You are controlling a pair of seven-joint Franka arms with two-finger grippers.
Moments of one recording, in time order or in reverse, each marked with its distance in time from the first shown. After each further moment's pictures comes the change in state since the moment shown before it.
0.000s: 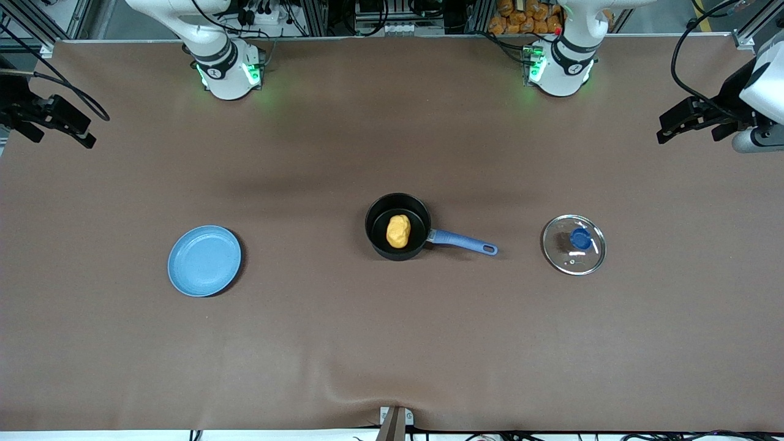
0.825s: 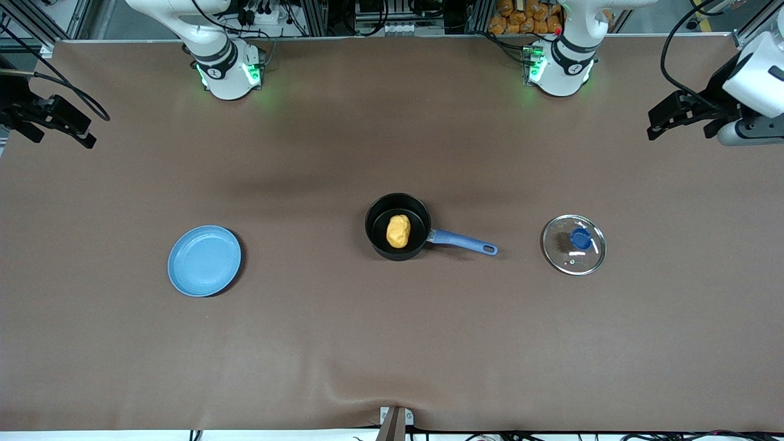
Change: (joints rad) left arm -0.039 -0.010 0.007 0.022 0.046 -0.001 0.054; right arm 0.000 0.000 0.000 0.000 0.000 0.001 -0.001
